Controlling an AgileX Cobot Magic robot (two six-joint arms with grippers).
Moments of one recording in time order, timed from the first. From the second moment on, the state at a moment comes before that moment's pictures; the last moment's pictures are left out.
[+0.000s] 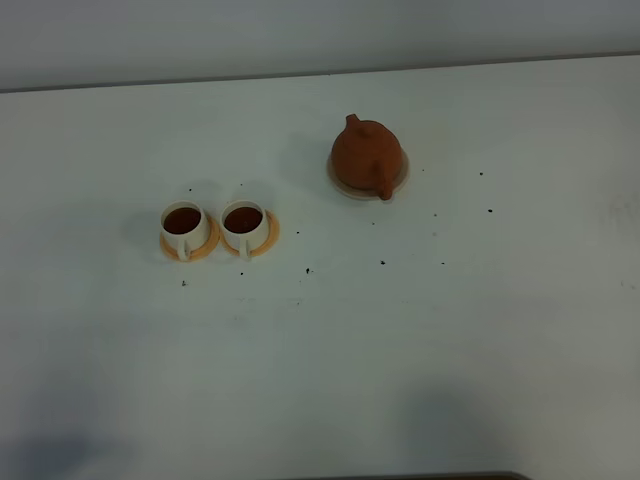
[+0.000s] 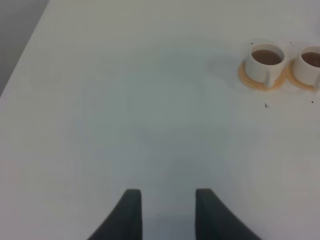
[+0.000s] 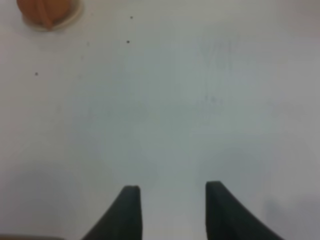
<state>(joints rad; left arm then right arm) 0.07 -0.01 -0.51 0.09 1.07 0.02 0.25 0.04 -0.50 0.07 1.09 -0.05</state>
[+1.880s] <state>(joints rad) 0.07 -0.01 -0.51 0.09 1.07 0.02 0.25 0.00 -0.50 0.09 1.10 -0.08</state>
